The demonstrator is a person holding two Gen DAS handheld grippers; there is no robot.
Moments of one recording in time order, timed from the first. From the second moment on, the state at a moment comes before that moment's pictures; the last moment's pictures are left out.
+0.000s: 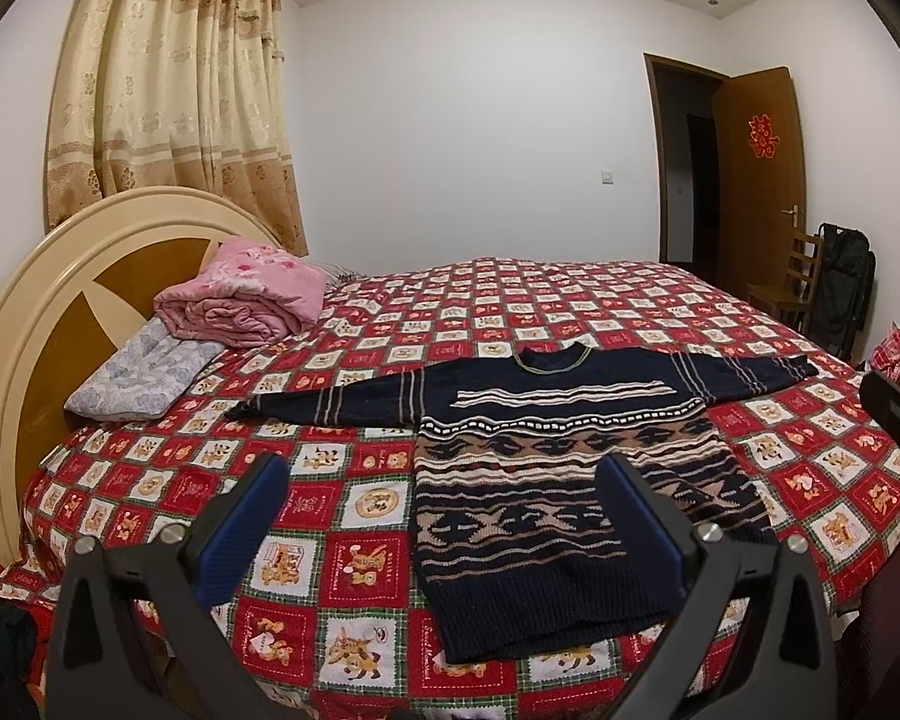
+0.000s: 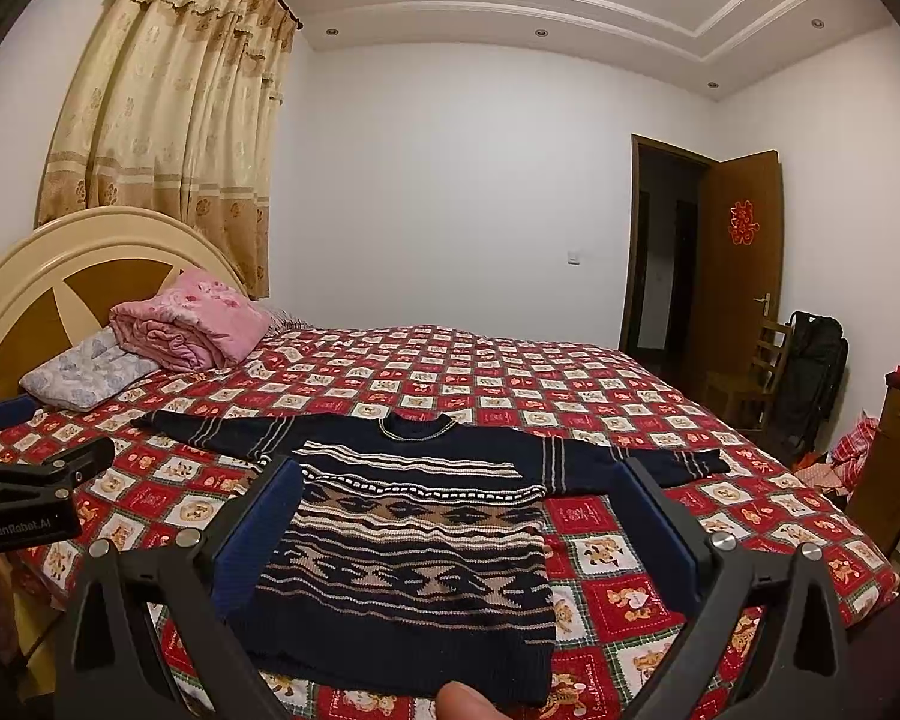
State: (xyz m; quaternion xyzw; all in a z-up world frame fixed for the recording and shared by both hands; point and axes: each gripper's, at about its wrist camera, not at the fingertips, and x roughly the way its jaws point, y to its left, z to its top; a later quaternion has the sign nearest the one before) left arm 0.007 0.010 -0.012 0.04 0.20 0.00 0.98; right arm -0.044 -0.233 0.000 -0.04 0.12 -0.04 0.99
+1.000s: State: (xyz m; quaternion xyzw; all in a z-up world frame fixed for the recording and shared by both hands) left arm 0.008 0.011 -0.012 0.04 0.20 0.00 0.98; right arm -0.044 -0.227 -0.001 -0.04 0.12 -0.03 0.99
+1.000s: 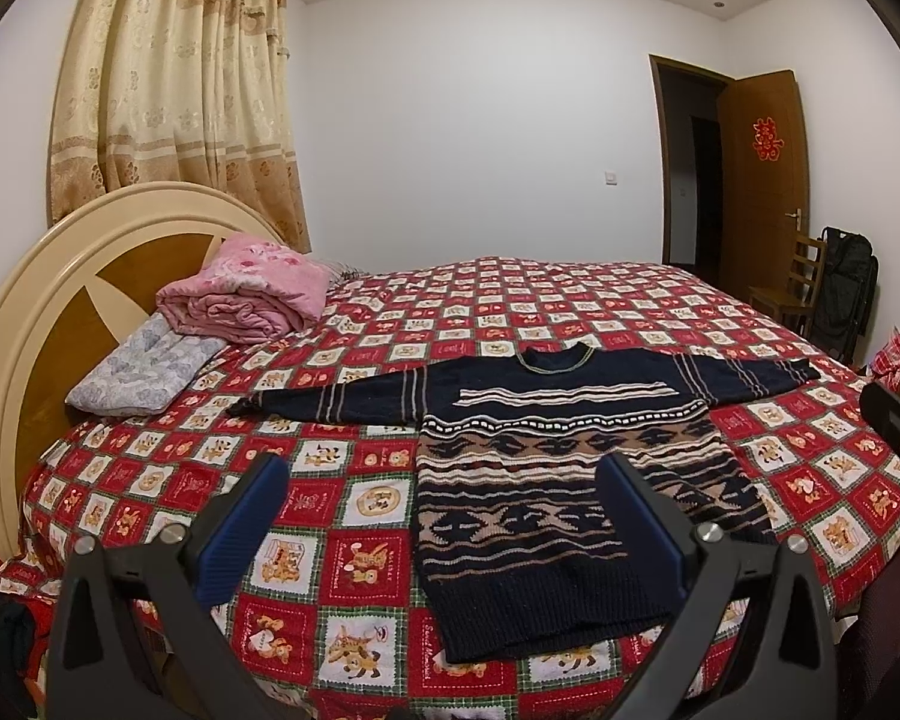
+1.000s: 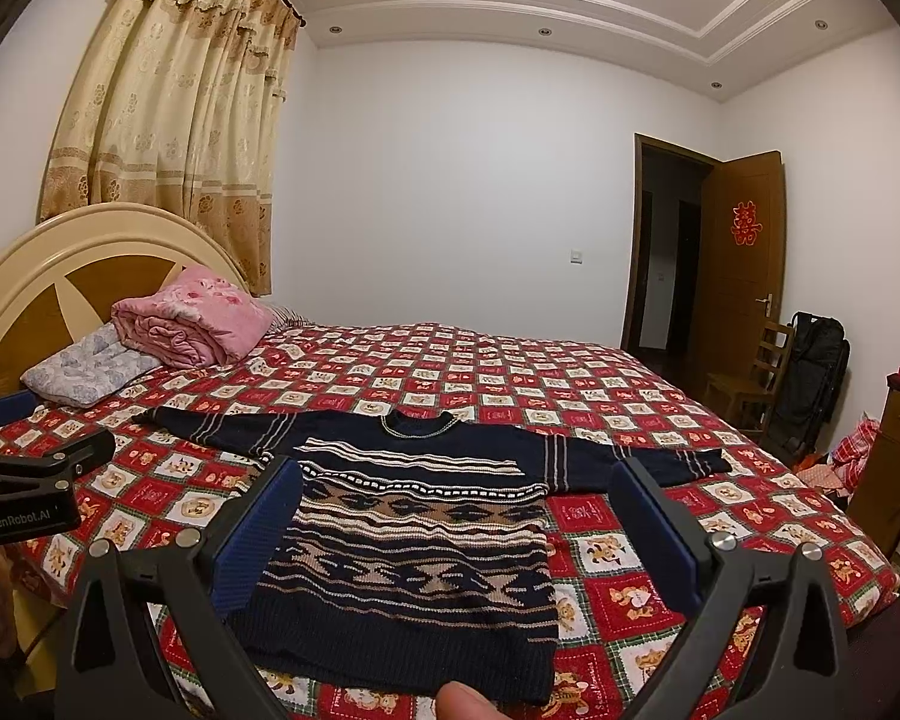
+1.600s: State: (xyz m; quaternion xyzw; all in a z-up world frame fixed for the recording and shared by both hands) left arm 0.010 0.012 -0.021 0.03 0.21 0.01 0.98; right arm -0.039 -0.224 -0.009 -0.05 0.13 -0.03 0.99
